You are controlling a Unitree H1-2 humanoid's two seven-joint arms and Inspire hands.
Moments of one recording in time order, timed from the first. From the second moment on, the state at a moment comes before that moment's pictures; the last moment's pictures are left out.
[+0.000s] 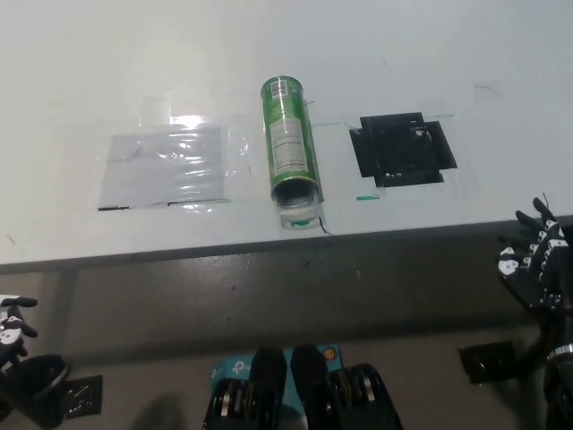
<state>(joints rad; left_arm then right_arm) 0.04 0.46 0.22 -0.13 -0.11 0.26 -0.14 -0.24 -0.11 -0.12 0.01 -0.05 0.17 -0.07</state>
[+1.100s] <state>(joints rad) 0.03 0.46 0.22 -0.14 -0.11 0.29 -0.15 -0.61 -0.19 0.33 0.20 -0.22 0.05 0.10</state>
